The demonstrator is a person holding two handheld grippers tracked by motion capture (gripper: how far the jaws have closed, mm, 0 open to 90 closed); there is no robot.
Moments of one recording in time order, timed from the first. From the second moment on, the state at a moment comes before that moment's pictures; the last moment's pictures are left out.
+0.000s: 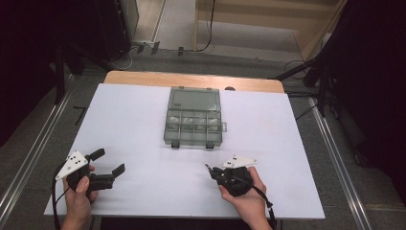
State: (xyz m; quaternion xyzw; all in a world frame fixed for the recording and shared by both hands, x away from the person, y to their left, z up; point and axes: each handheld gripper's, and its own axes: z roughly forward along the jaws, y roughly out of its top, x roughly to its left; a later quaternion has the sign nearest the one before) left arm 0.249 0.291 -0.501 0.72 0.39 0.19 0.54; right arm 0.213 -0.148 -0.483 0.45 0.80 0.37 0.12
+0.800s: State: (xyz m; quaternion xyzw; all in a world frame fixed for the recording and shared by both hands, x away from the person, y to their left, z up) left arm 0.246 0.293 -0.496 0.71 0.38 0.20 0.55; right arm 0.239 -0.146 -0.465 0.45 0.79 0.39 0.12
